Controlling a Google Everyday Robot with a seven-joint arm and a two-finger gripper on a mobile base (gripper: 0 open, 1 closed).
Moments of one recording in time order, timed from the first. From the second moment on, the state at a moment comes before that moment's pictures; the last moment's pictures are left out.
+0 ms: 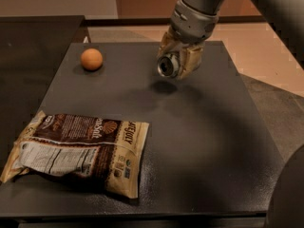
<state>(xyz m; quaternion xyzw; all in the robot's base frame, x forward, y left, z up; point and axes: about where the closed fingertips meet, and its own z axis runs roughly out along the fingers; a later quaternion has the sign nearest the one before) 0.573 -0.066 0.918 -0.89 0.43 0.06 0.13</state>
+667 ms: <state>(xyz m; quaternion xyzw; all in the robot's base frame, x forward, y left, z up) 0.561 -0.053 0.950 -0.76 0.56 0.21 0.24</state>
